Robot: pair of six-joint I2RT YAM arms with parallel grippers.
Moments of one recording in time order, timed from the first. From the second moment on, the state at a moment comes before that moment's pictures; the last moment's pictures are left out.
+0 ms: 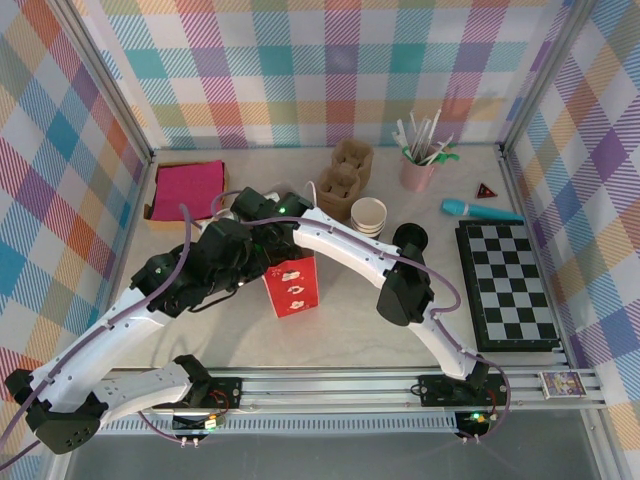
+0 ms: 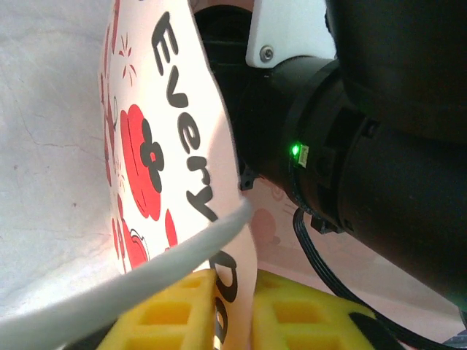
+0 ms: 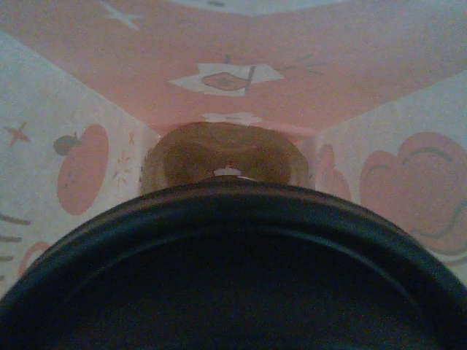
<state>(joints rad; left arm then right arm) -0.76 0.98 1.16 -1.00 -0.19 -1.02 1.03 2.32 2.36 -1.20 0.33 0.55</state>
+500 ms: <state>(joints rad) -0.76 1.02 1.19 -1.03 -0.18 -1.02 1.02 2.38 2.44 -1.20 0.33 0.55</state>
